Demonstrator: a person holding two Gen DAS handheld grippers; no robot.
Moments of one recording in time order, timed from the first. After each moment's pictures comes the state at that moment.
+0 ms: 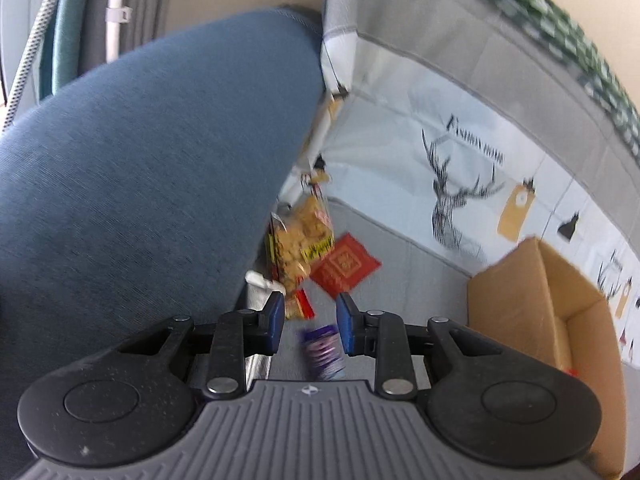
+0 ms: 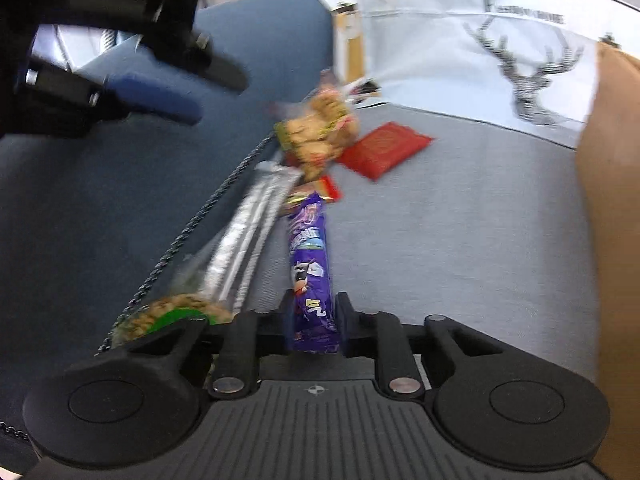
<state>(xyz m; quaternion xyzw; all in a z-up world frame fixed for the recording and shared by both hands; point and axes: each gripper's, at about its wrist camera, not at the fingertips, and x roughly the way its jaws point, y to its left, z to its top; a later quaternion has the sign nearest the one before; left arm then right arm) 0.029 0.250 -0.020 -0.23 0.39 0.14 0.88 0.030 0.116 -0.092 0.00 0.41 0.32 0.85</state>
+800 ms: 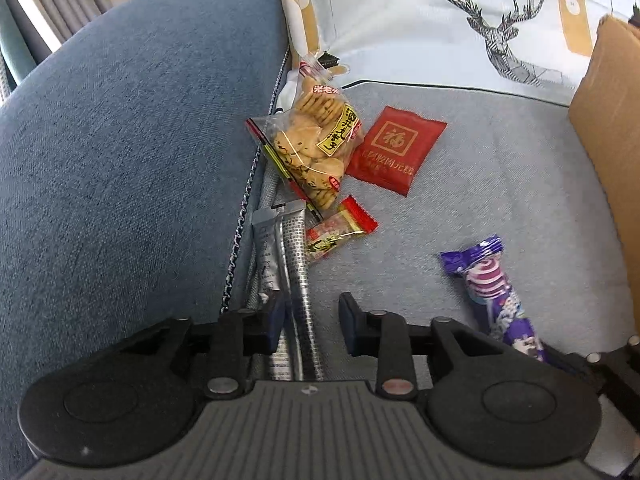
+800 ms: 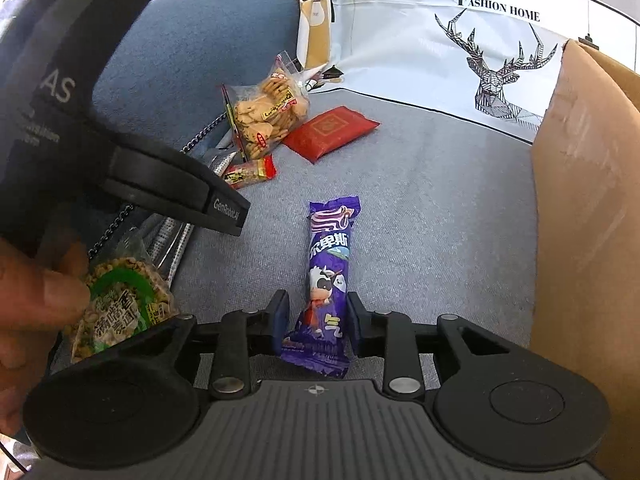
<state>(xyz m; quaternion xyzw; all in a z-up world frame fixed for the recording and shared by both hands) 0.074 0.197 -0.106 0.03 0.50 0.20 0.84 0.043 0.091 -0.103 -0.05 0.42 0.30 0.85</state>
